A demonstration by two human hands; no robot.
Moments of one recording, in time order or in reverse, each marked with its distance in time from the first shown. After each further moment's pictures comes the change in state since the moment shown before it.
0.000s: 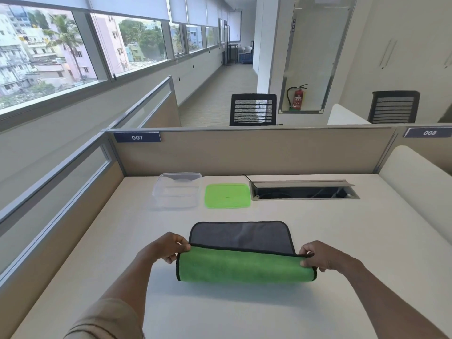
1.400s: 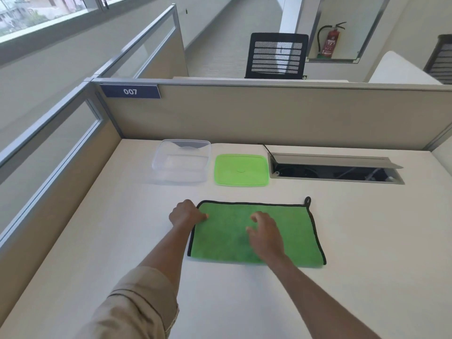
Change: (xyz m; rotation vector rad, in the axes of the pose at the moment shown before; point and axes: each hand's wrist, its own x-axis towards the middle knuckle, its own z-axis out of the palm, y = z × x) left_hand 0.113 0.035 0.019 0.299 0.374 -0.396; right_hand 0.117 -0.142 0.129 -0.061 0.503 -0.155
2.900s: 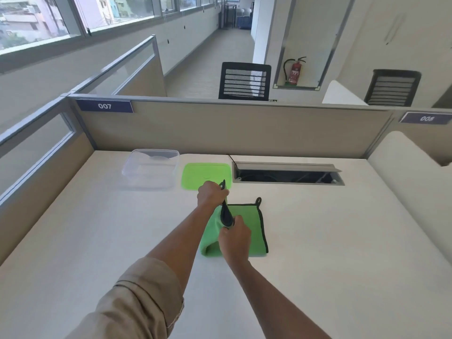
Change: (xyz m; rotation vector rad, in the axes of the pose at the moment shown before) left_hand -0.107 0.149 0.013 -0.508 0.021 0.310; right_hand -0.059 -0.011 -0.040 0.380 0.251 0.291
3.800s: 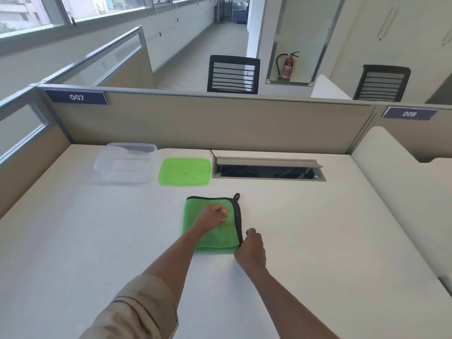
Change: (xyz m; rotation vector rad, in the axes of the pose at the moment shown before) left_hand -0.032 -0.029 0.107 -0.244 -0.377 0.104; right_hand 0.048 0.106 -0.090 -0.388 -0.189 0.082
